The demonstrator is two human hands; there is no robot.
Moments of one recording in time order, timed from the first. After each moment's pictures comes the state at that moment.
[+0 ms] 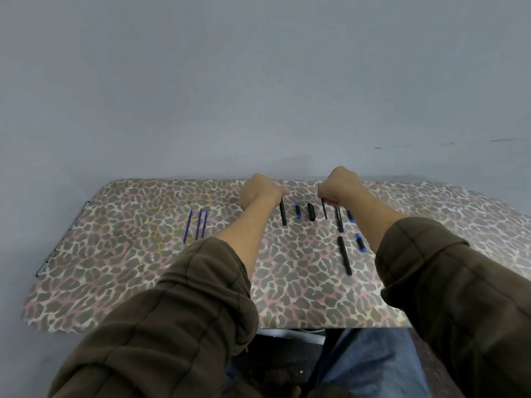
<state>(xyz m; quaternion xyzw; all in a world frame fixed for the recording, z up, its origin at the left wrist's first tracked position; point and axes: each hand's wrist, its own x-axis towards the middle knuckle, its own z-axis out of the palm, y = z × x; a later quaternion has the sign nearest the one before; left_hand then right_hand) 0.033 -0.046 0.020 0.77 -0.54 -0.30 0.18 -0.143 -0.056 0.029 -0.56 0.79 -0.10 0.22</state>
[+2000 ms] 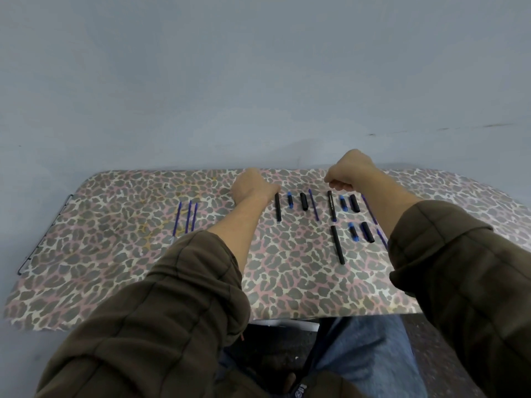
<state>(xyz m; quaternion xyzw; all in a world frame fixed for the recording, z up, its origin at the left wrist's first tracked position) 0.030 -0.044 0.003 0.77 -0.56 -0.25 0.17 -0.178 -0.052 0.049 -0.53 0.80 -0.12 0.27</state>
